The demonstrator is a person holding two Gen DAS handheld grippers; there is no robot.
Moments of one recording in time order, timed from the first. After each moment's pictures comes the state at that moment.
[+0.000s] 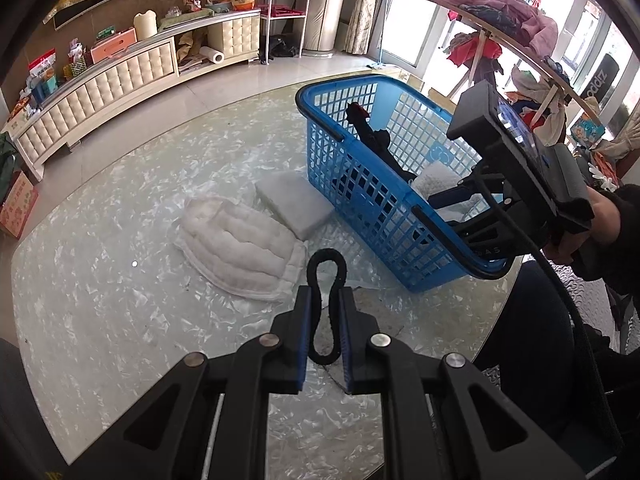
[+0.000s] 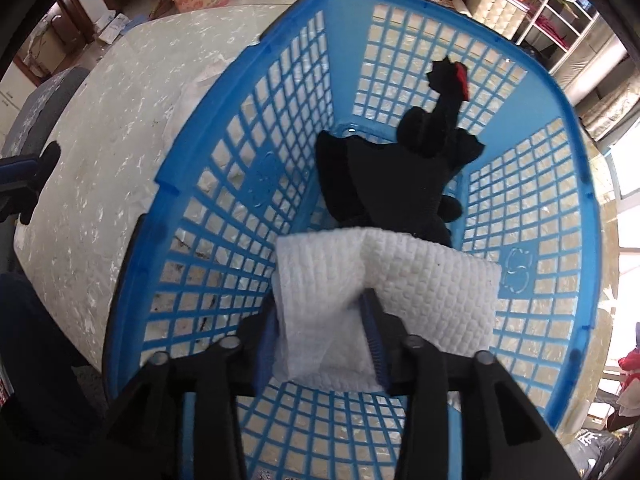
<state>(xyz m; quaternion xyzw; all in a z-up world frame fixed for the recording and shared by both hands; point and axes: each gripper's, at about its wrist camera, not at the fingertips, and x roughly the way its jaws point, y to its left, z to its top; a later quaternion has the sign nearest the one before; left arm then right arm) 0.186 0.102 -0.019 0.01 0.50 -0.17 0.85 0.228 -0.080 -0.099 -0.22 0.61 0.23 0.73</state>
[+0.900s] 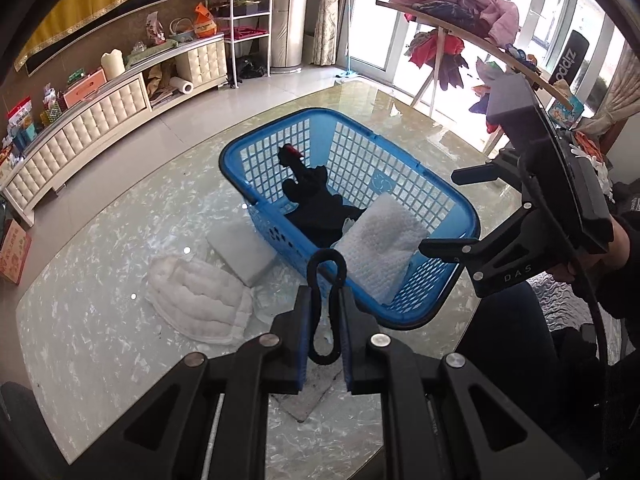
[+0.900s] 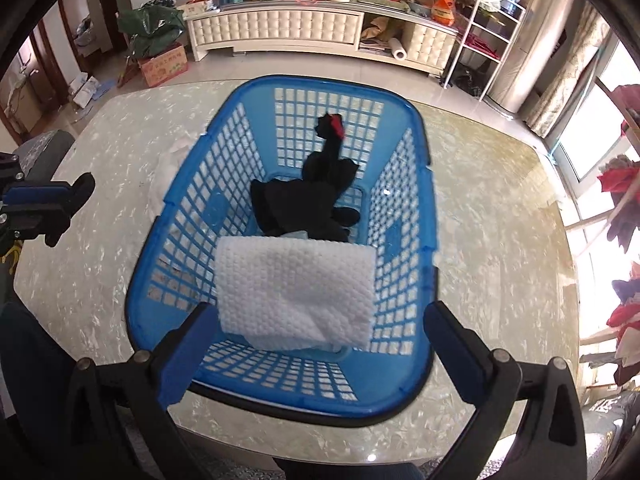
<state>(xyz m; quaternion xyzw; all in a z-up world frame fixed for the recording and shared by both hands) 0.194 0.035 0.018 0.05 0.47 -0.21 0.85 0.196 -0.156 -0.027 -0.17 0.53 0.18 0.81</state>
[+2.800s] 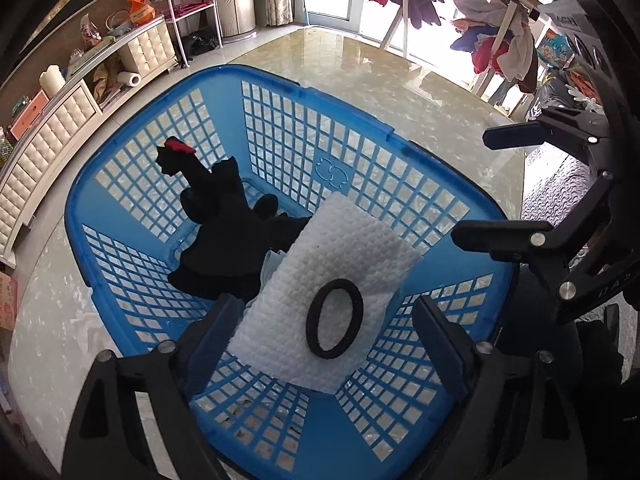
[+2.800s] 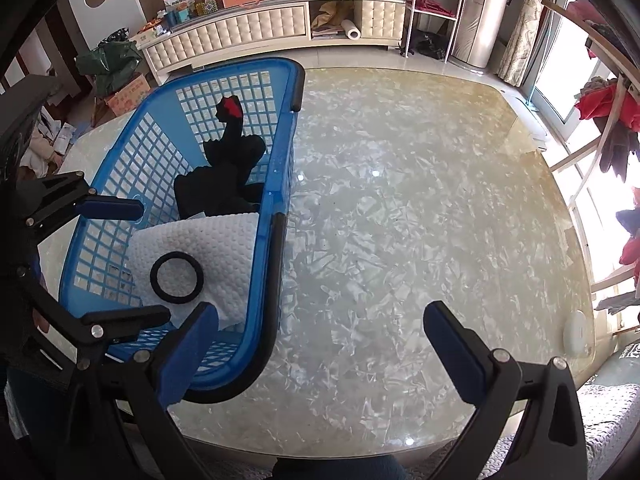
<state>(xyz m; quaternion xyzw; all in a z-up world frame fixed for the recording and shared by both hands) 0.268 -0.076 -0.054 0.12 0.53 -0.25 0.80 0.208 -0.237 -0.030 -0.09 0.55 0.15 0.82</state>
